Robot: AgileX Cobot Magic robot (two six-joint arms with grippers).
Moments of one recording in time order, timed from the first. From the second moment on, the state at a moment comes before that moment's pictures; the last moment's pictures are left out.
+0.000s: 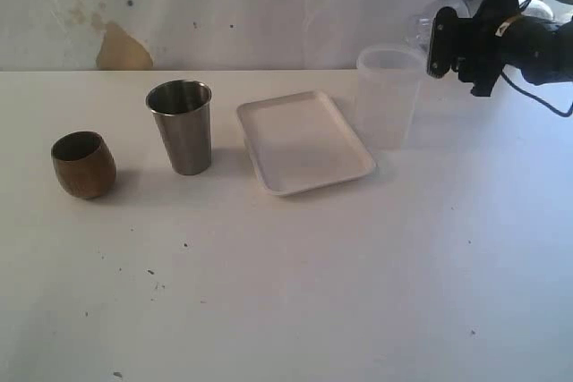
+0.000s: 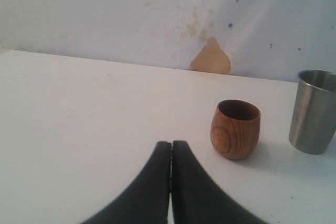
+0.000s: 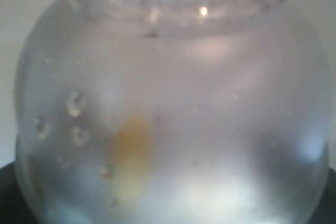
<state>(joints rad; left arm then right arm) 0.11 0.00 0.00 0.01 0.21 -0.09 -0.10 2.05 -1.42 -0.04 -0.25 -1.50</state>
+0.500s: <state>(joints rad) 0.11 0.00 0.00 0.01 0.21 -0.09 -0.10 2.09 -1.47 0.01 -0.28 -1.61</state>
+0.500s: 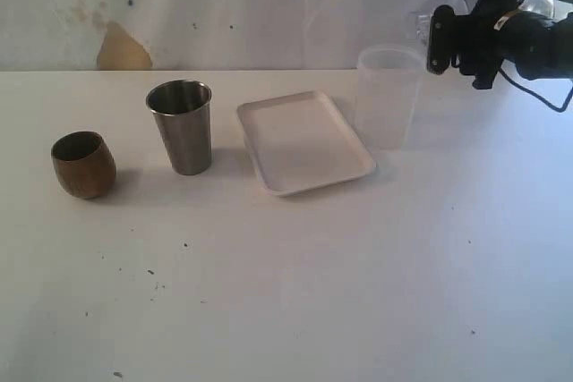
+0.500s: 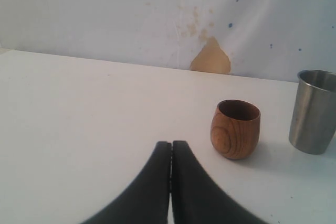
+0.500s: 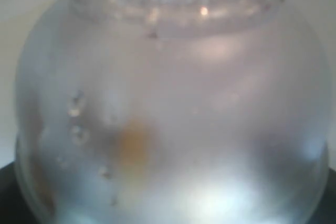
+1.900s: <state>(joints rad) 0.11 0.00 0.00 0.01 0.21 -0.09 -0.10 2.14 -1.50 0.02 -0.37 -1.77</state>
